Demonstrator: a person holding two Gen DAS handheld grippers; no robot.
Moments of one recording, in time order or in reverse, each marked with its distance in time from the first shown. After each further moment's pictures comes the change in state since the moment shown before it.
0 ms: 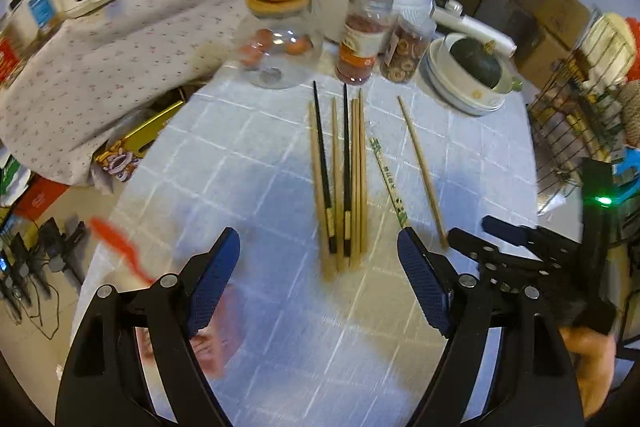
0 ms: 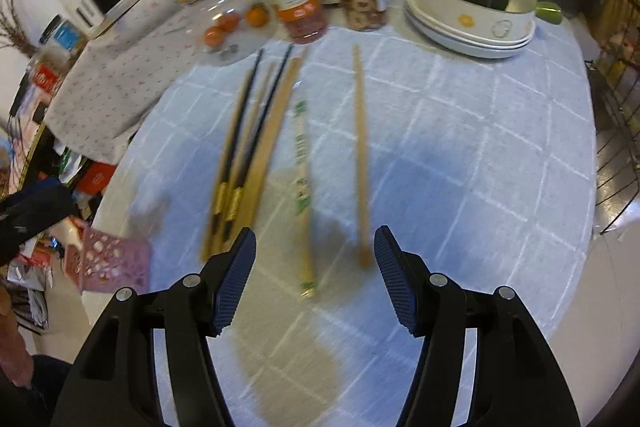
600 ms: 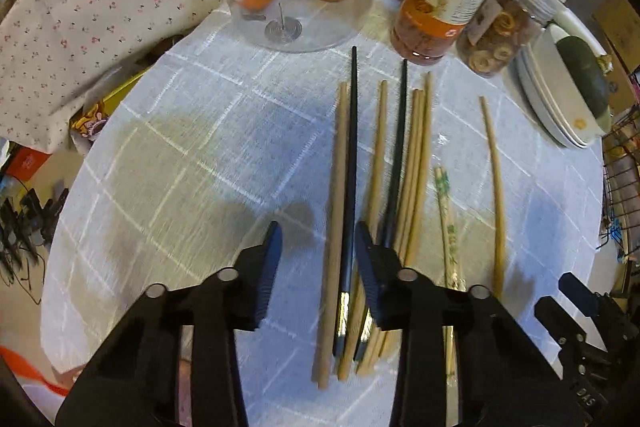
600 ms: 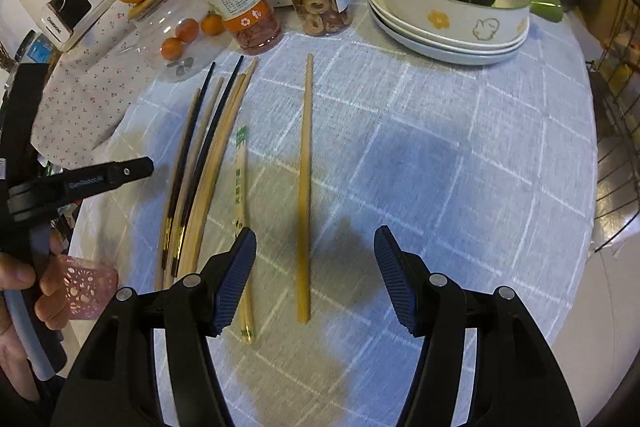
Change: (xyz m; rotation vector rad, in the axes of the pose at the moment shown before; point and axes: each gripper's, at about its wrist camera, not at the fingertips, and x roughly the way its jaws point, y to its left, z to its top) left arm 0.135 0.019 0.057 -0.152 0.166 0.080; right arm 0.030 -0.038 0.033 0.006 0.033 -0.018
